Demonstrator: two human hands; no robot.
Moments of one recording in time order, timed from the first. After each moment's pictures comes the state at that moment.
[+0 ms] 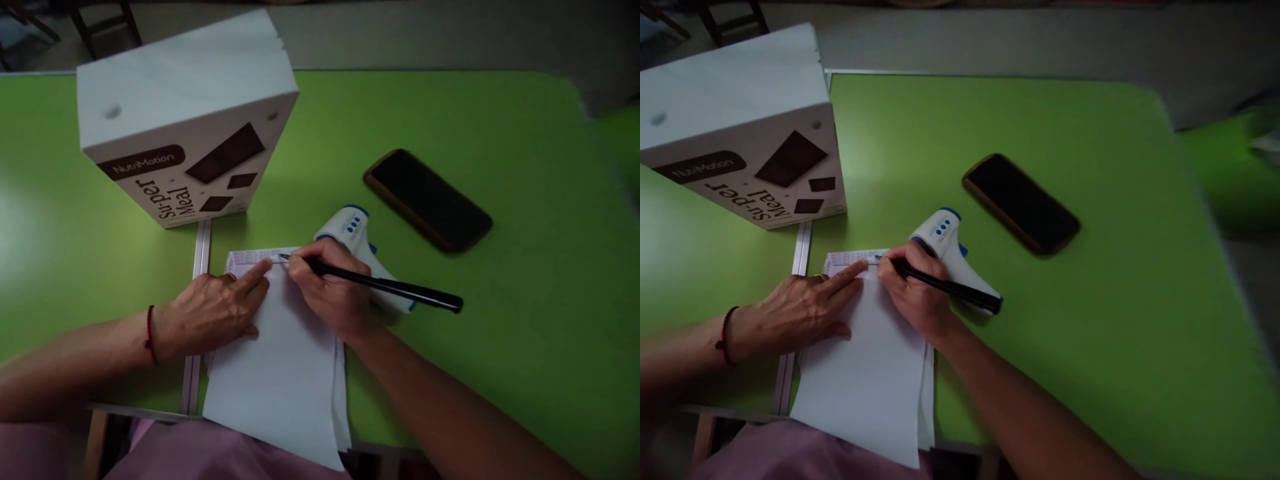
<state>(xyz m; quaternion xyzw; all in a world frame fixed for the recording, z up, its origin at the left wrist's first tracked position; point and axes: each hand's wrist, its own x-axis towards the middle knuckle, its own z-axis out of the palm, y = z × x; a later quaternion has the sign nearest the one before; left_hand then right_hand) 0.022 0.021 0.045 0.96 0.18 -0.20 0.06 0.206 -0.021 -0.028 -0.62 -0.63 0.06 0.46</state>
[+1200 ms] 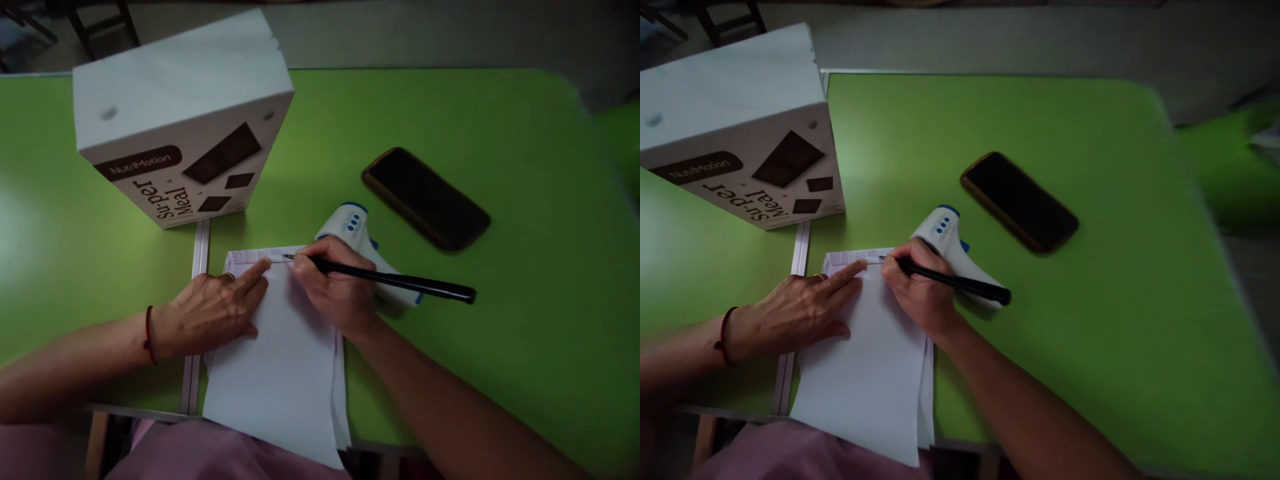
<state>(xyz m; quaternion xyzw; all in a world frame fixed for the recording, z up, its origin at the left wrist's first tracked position) 0.021 0.021 0.045 0.96 0.17 -0.20 0.07 0.211 -0.022 -0.025 -0.64 -0.60 0.09 0.47</state>
